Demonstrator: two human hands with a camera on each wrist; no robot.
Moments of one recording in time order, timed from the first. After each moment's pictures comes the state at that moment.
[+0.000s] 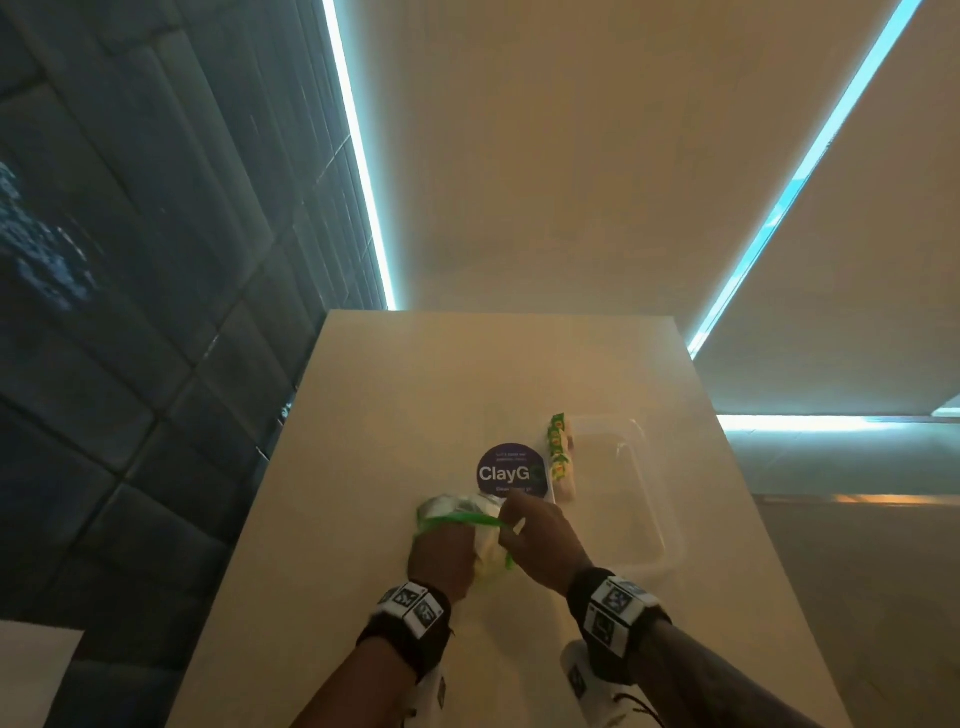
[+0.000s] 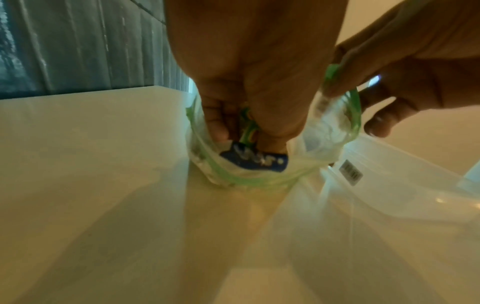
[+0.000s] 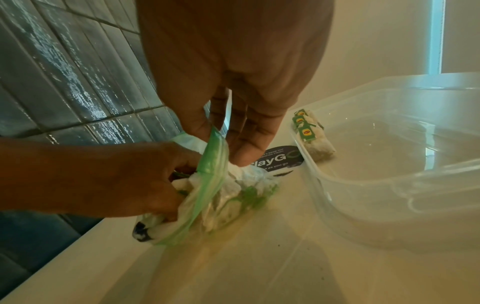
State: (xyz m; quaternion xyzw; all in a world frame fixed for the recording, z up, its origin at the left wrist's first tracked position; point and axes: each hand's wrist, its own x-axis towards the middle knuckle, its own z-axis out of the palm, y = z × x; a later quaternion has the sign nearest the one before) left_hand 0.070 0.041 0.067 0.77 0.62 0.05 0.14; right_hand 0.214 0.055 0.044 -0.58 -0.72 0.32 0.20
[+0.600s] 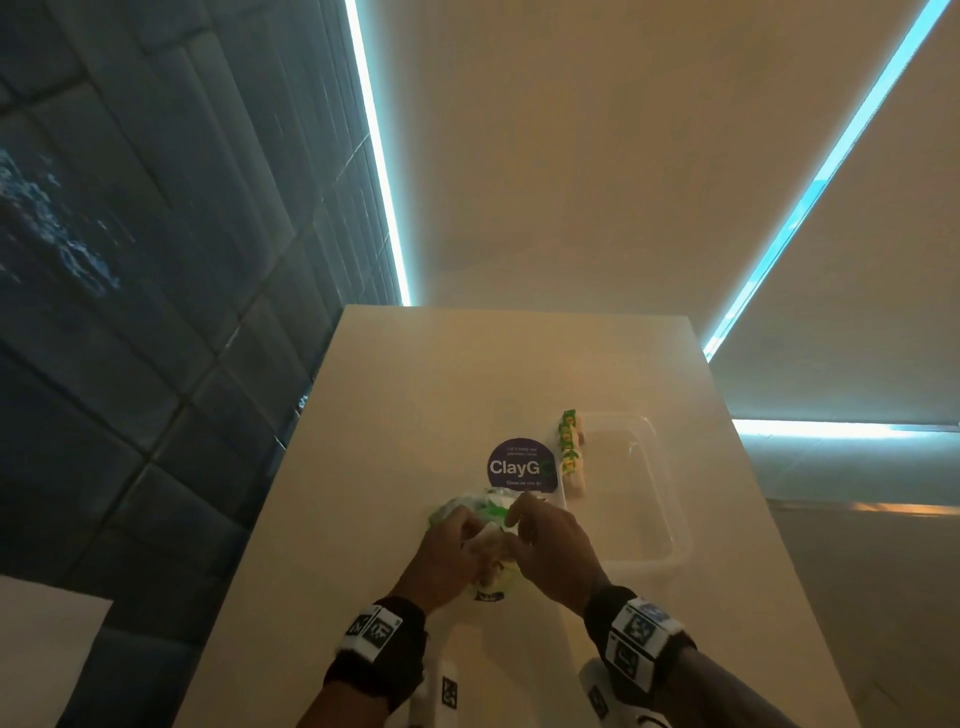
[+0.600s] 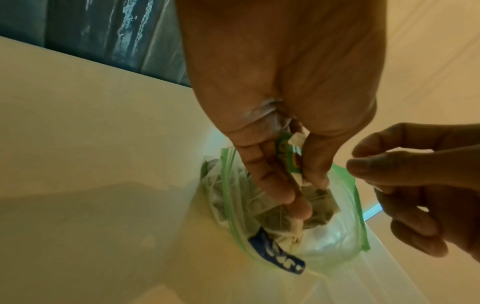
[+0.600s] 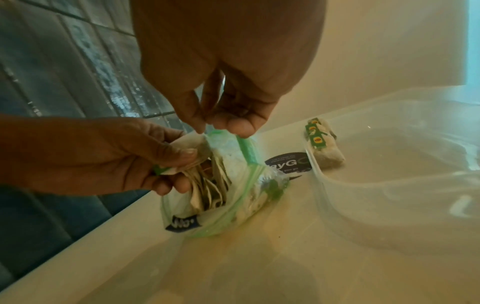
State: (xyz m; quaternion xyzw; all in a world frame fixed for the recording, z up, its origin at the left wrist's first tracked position) left_hand 0.041 0.020 0.039 0.56 0.60 0.28 0.49; right_hand 0.214 0.030 0.055 -0.57 -0.74 0.30 0.21
